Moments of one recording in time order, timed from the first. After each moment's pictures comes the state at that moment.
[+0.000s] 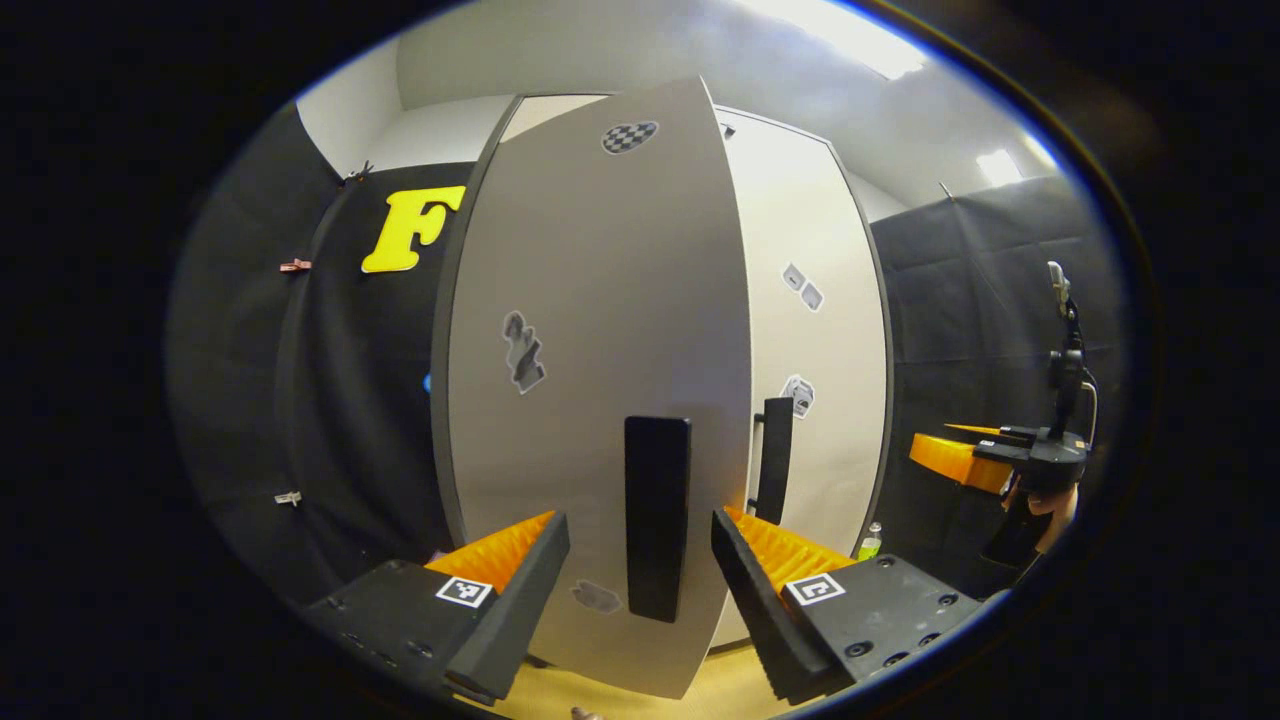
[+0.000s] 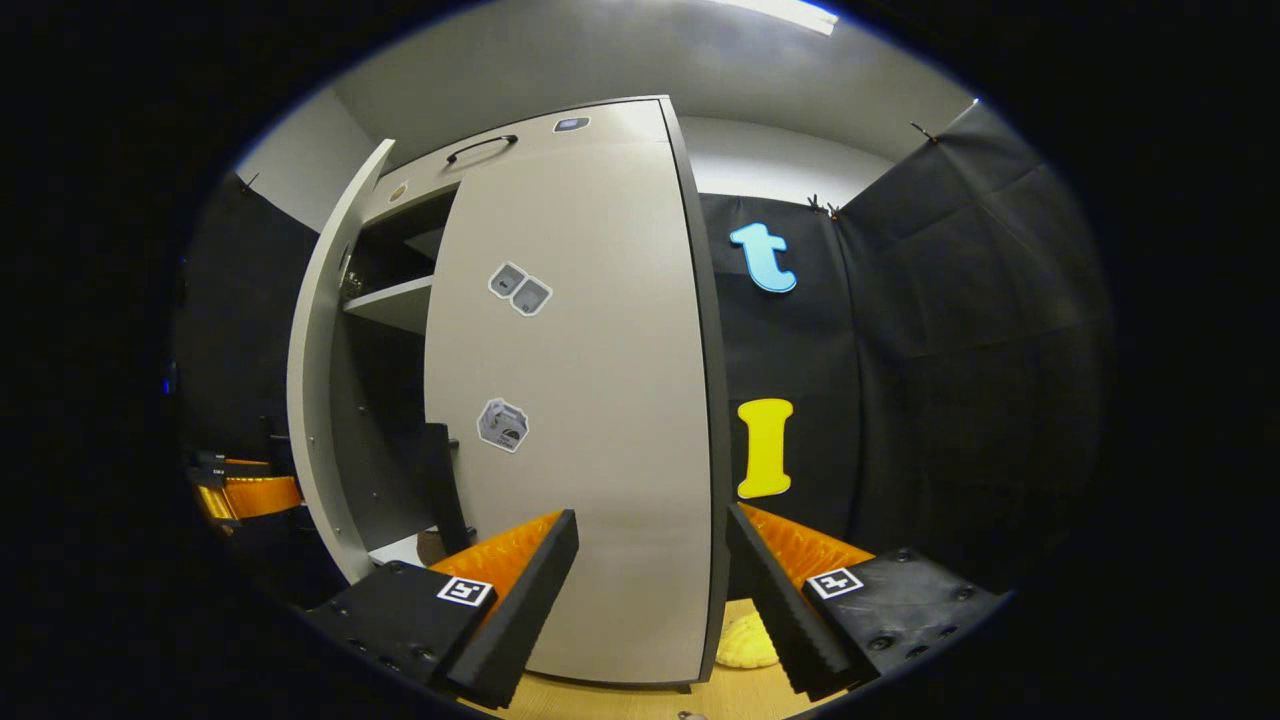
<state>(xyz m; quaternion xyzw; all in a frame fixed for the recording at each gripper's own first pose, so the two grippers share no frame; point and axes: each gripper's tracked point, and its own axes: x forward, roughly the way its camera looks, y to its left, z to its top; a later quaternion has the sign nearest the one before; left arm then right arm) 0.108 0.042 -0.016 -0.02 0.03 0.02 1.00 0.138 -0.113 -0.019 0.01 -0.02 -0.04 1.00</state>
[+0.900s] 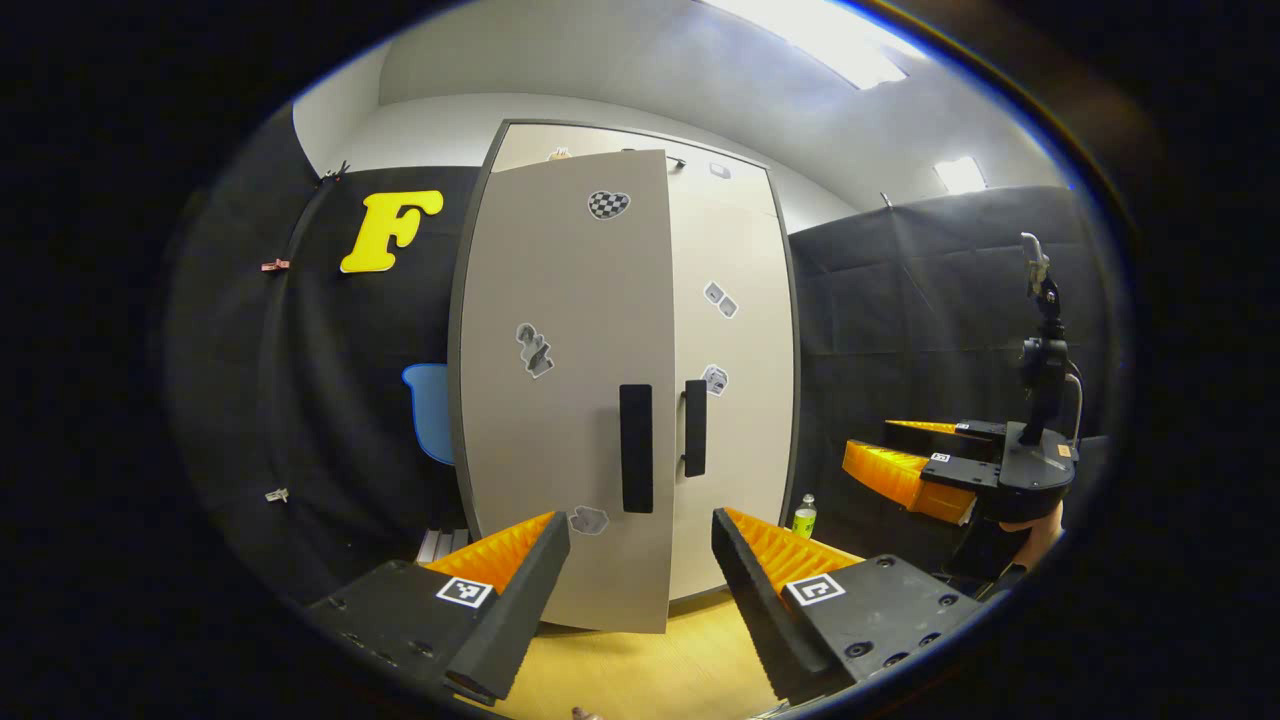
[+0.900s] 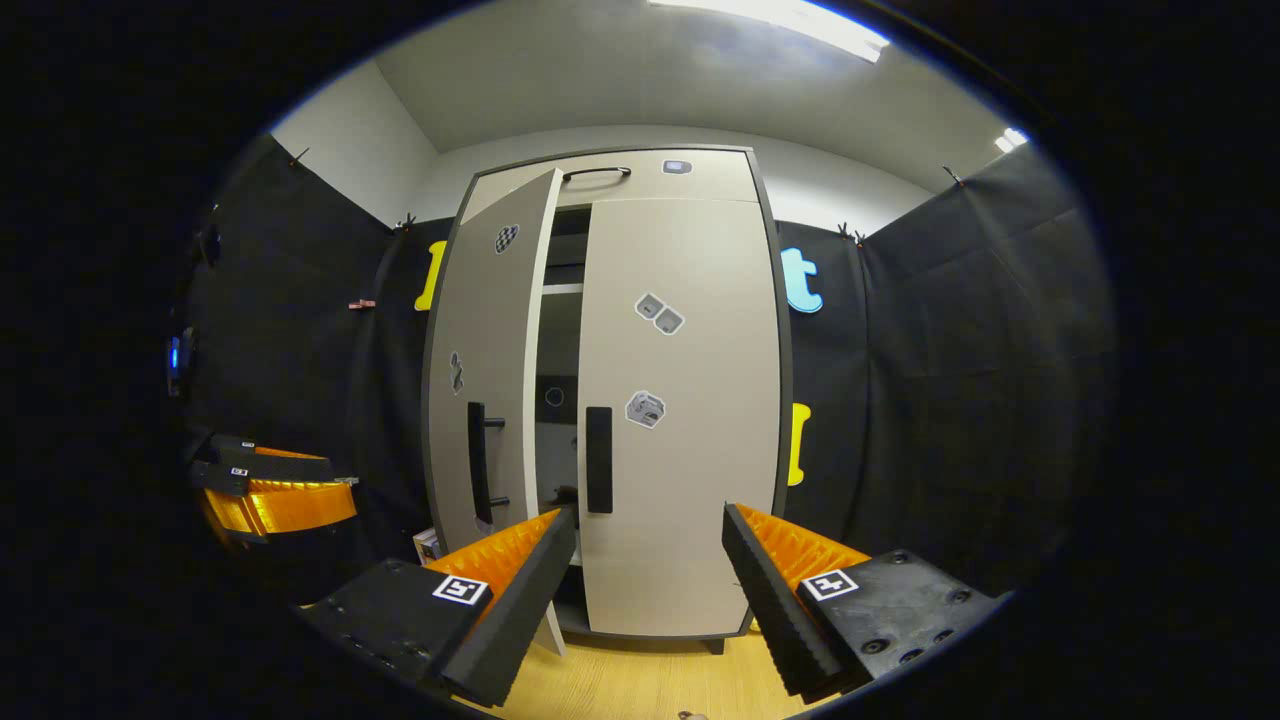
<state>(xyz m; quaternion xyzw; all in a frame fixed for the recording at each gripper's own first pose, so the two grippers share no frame) -0.012 0.023 -0.010 -0.02 0.05 -0.07 1.00 0.012 0.008 -0.010 -0.02 -0.01 -0.04 1.00</state>
